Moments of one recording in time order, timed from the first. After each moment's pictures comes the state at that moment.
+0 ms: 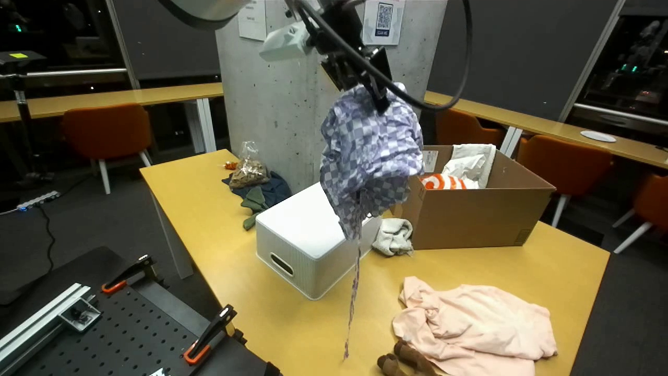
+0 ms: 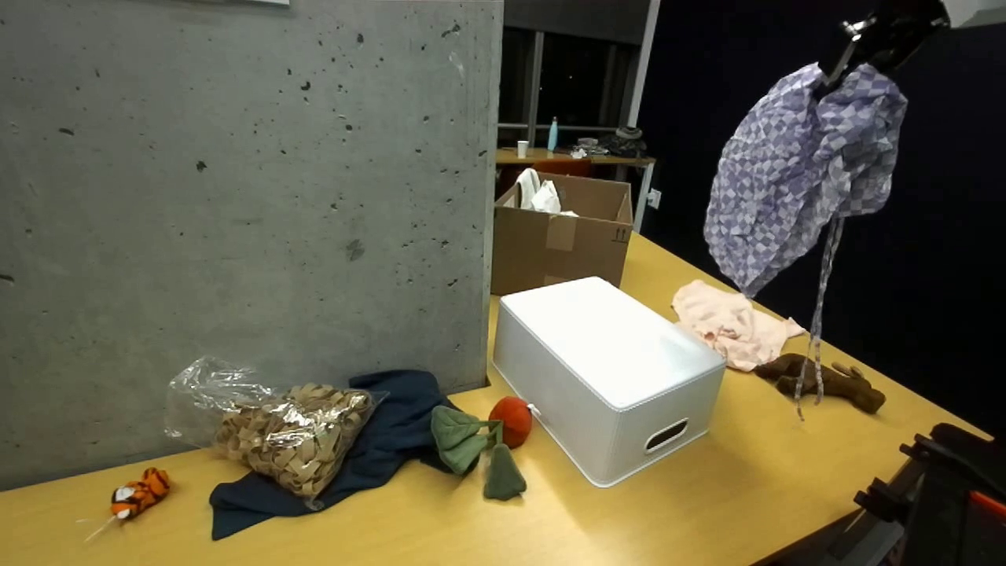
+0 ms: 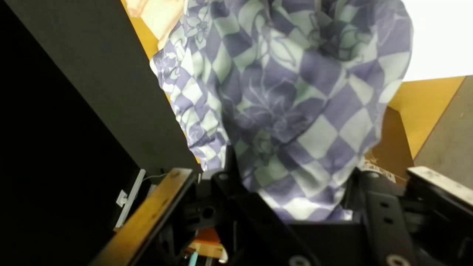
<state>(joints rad) -0.05 -0.02 -0.28 -2.06 -0.47 2.57 0.39</state>
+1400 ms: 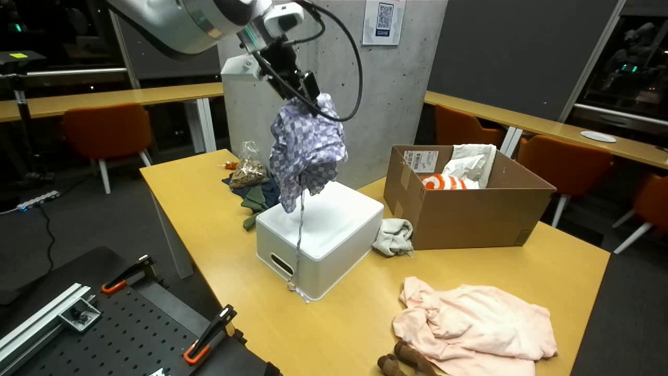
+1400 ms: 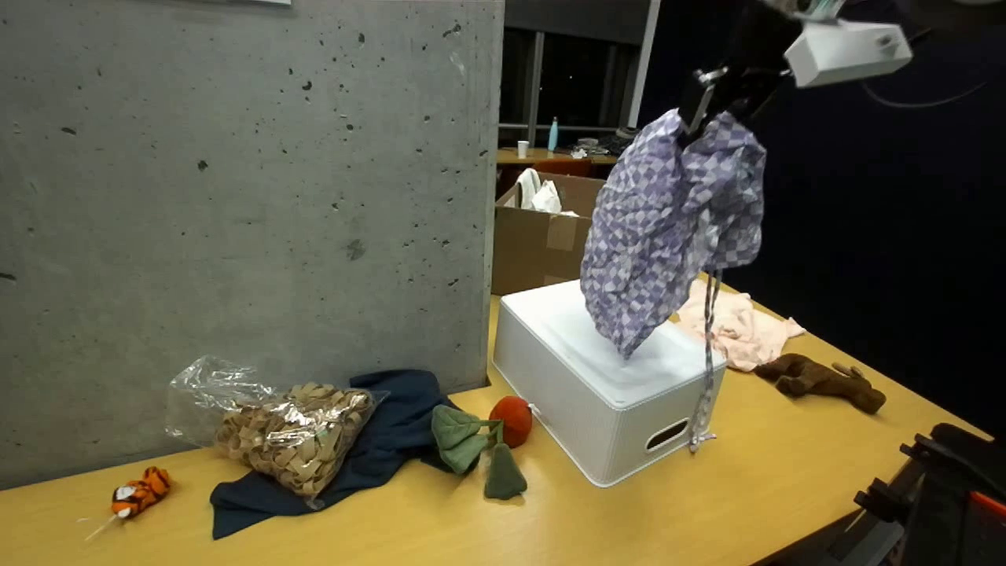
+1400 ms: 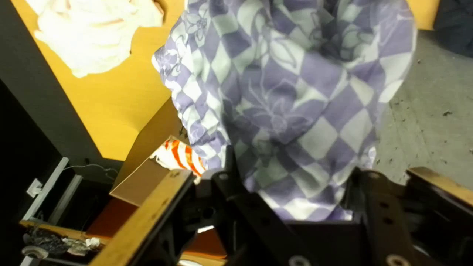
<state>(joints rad) -0.02 0.19 0.00 -1.95 -0.54 2.60 0.57</state>
